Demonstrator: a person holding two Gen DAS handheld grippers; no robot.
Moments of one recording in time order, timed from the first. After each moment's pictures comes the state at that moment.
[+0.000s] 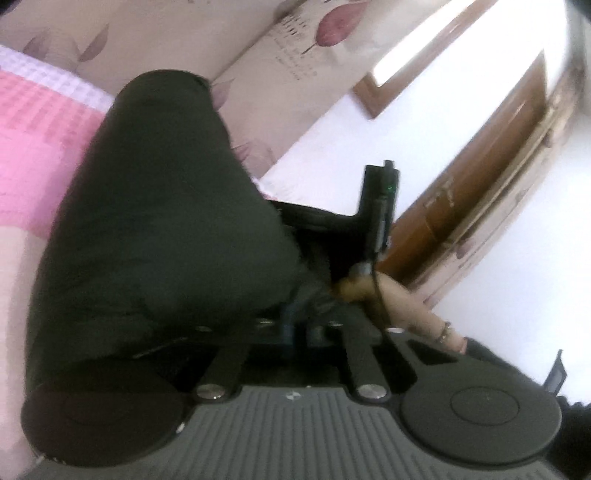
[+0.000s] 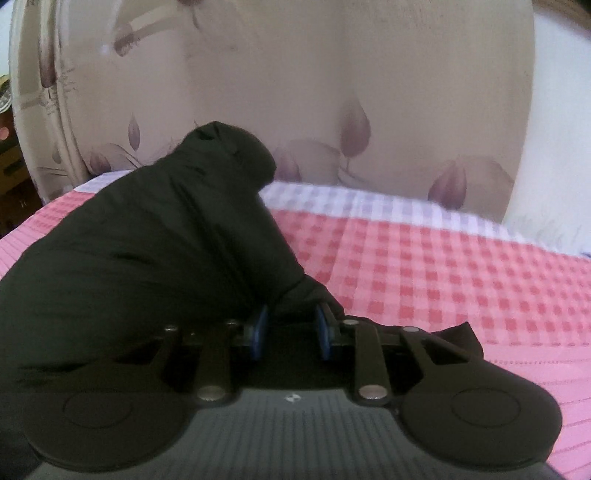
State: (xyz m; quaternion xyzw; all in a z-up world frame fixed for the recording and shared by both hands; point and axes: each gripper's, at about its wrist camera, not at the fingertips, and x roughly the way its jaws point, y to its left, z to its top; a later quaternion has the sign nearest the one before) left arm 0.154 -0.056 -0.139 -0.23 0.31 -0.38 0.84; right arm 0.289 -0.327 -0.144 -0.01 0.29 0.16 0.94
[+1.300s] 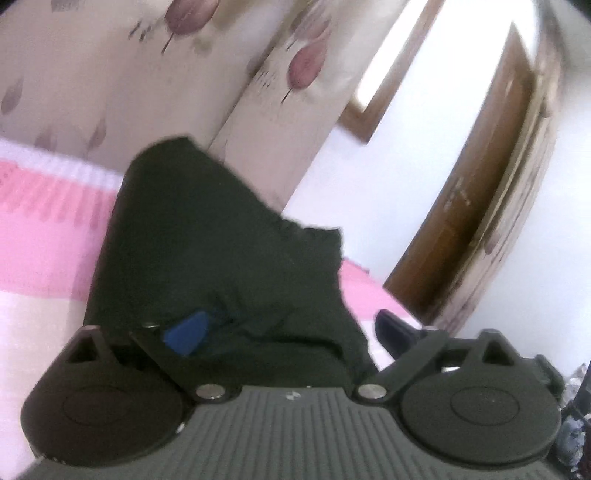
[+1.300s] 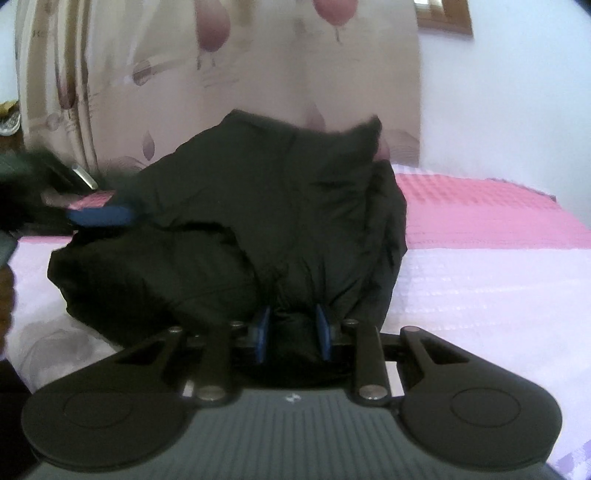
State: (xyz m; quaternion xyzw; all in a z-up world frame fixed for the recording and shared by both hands) left arm 0.093 -0.046 -0.094 -0.16 0.22 -0.34 0.90; right arm 0.036 -0.320 -0.166 0.03 0.24 0.08 0.97
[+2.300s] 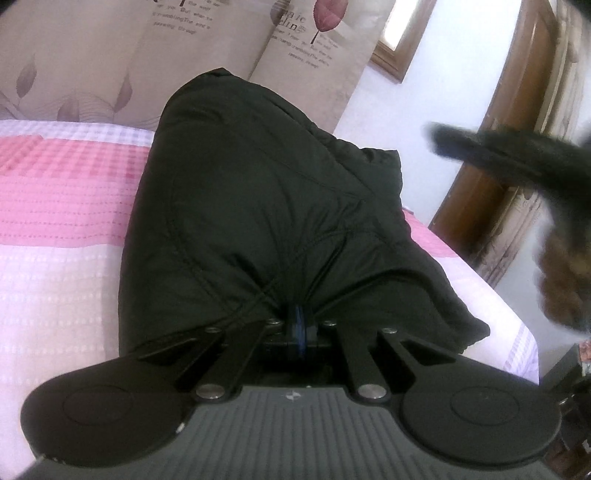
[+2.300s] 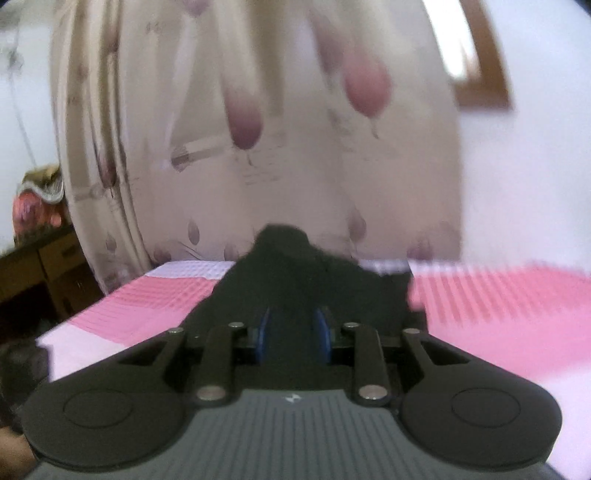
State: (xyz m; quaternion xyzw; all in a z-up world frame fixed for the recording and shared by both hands) left arm 0.107 -0.047 -0.137 -0.09 0.30 -0.29 0.90; right arm 0.090 -0.349 -0.049 0.05 0.16 0.17 0.97
